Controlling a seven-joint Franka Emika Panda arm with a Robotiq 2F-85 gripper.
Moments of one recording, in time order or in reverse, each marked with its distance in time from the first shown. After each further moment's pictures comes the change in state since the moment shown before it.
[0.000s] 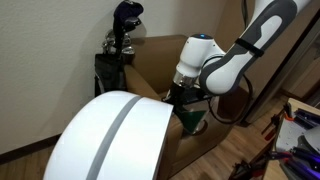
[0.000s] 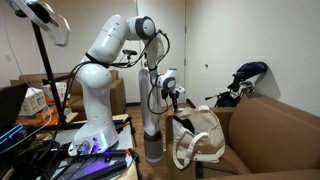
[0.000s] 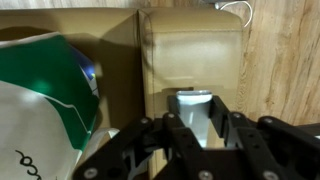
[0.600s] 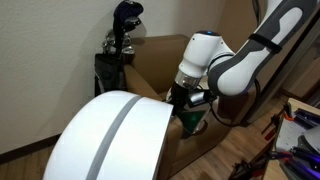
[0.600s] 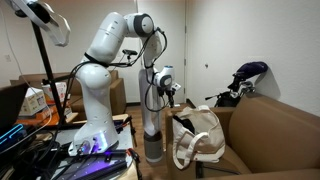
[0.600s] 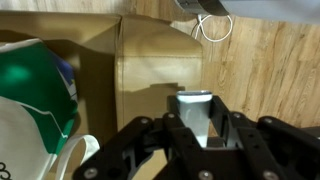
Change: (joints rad) arm -0.039 -0.055 0.093 -0.055 -0.037 0.035 0.001
